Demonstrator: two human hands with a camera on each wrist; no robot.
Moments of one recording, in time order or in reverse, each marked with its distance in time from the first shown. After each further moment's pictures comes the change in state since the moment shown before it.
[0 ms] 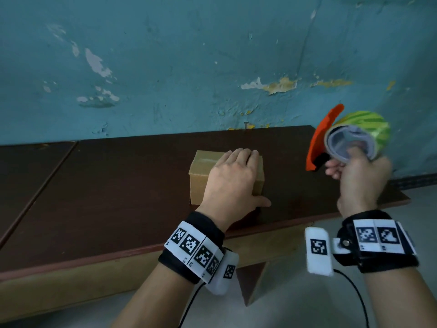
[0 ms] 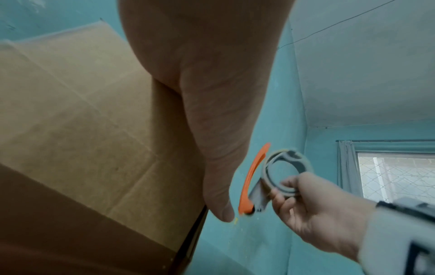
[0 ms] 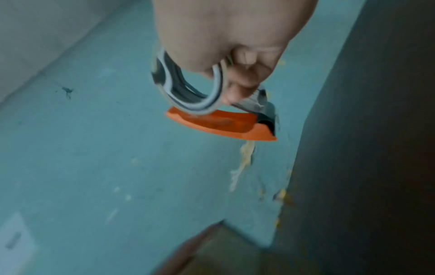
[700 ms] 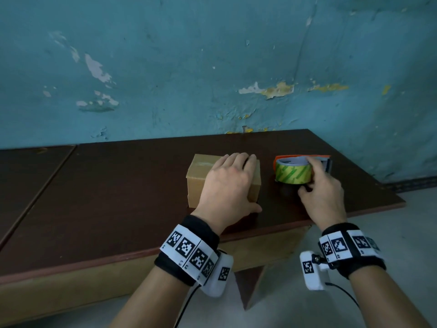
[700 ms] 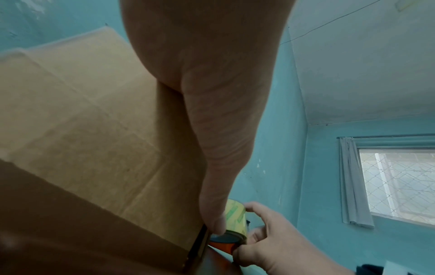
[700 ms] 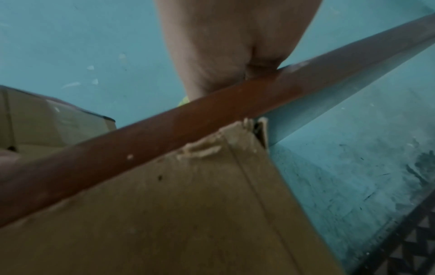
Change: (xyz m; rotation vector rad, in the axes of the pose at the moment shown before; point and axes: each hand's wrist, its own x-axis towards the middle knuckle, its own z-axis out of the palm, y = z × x) left_hand -0.001 -0.002 -0.001 0.013 -0.006 0.011; right_hand -0.007 0.058 -0.012 -0.938 -0.465 -0.373
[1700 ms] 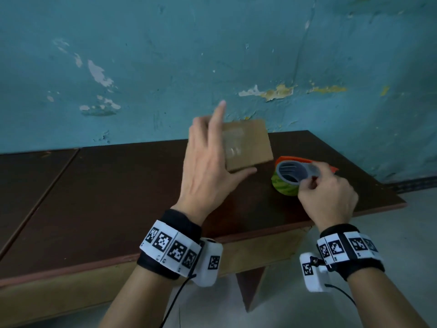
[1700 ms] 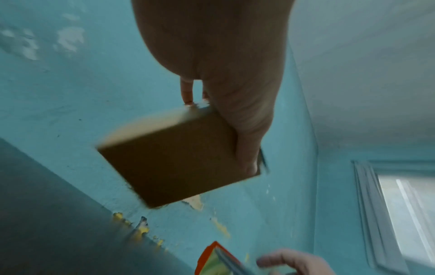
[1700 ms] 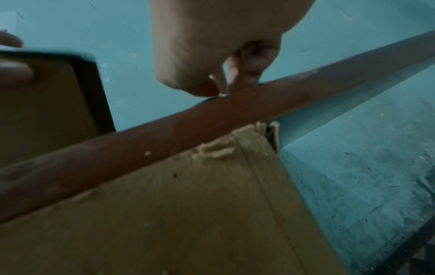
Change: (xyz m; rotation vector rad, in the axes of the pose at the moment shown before) left_hand -0.004 -0.026 -0.037 -0.361 0.520 -0.109; right_hand -0.012 -0.022 -0.015 -0.184 0.259 -0.017
